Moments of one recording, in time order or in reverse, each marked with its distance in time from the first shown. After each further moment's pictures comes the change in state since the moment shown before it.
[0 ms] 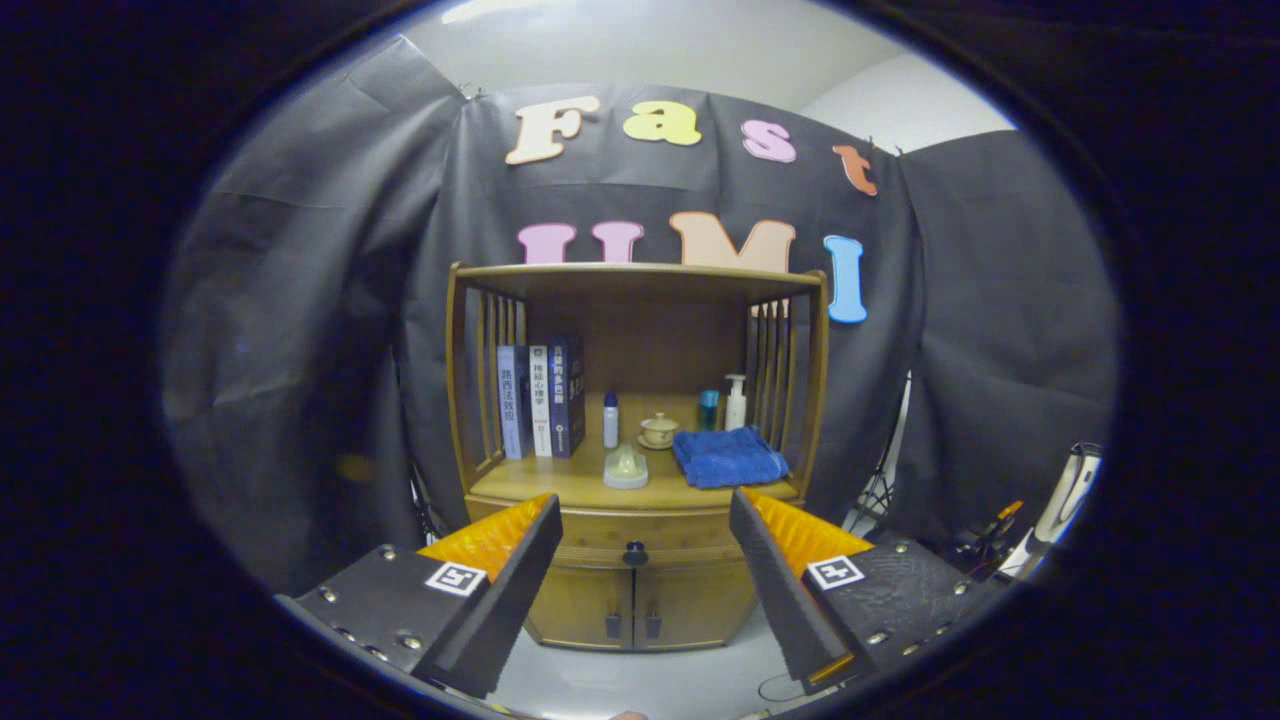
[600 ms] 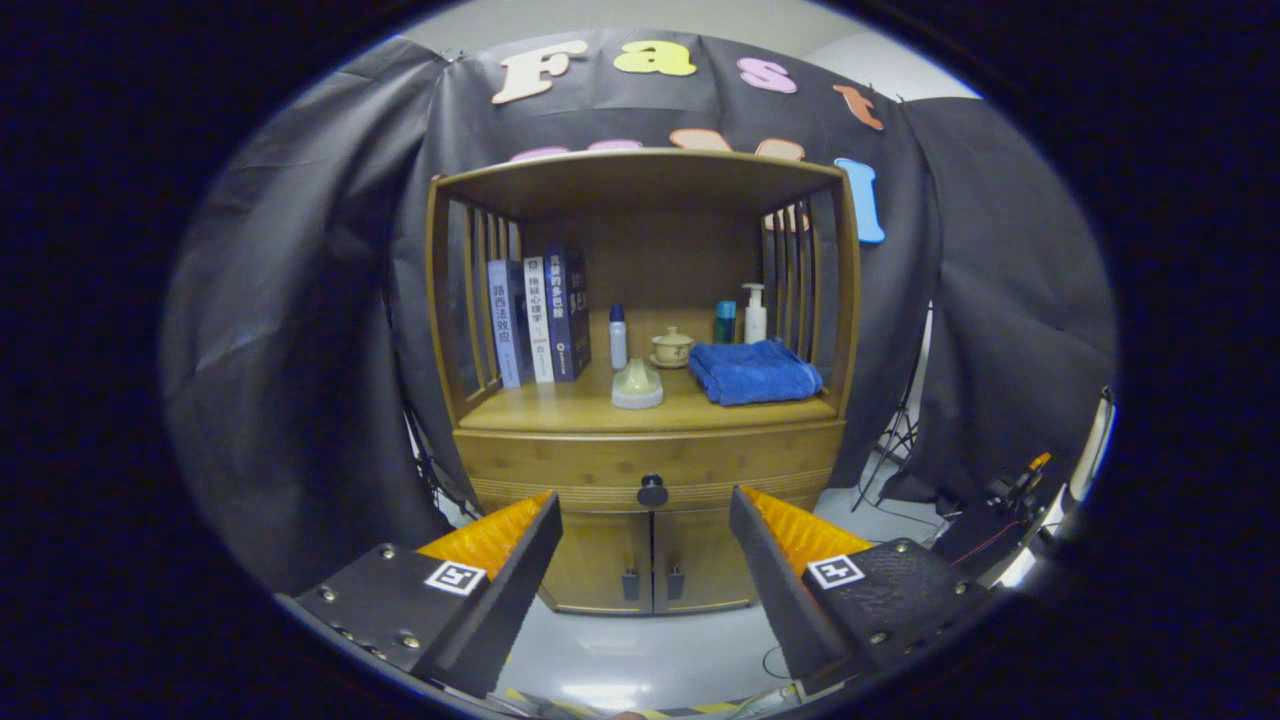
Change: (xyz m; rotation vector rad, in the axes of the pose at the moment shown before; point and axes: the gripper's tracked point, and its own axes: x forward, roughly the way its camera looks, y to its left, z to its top) arm 0.037 0.012 -0.095 0.037 0.185 0.018
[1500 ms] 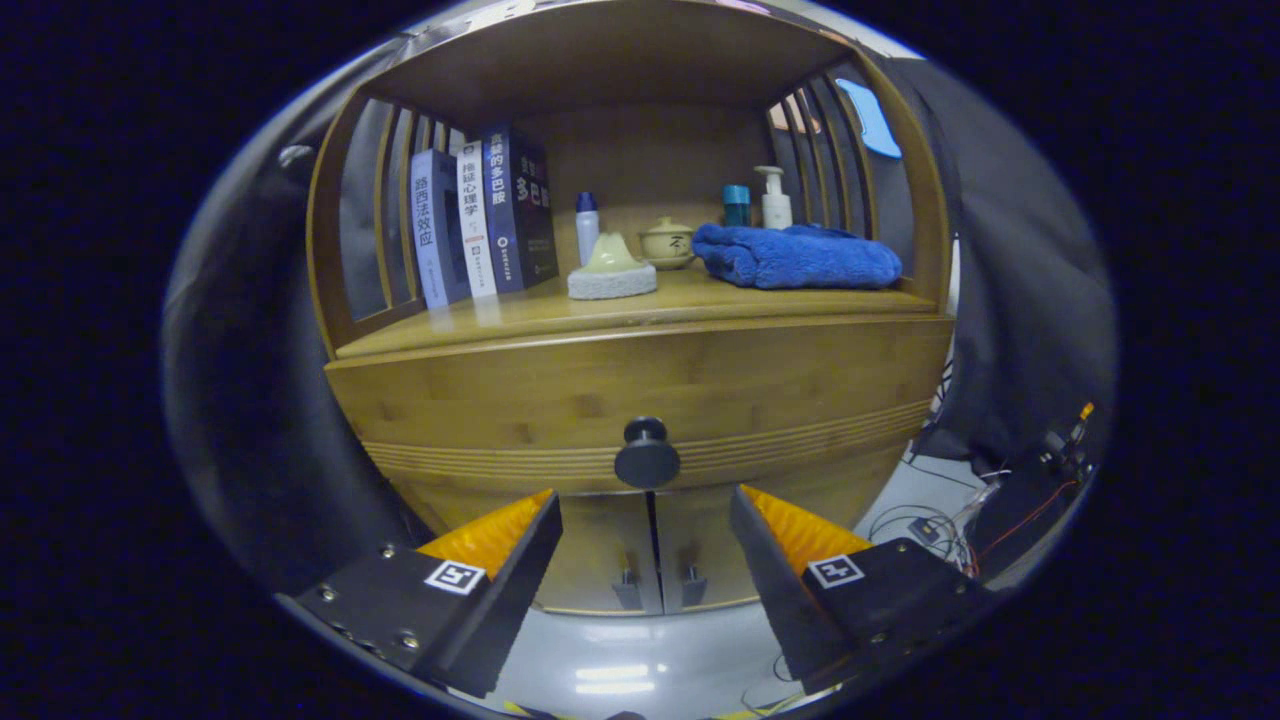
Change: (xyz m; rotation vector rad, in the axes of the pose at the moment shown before) arm 0.175 -0.007 -0.133 0.033 0.160 -0.028
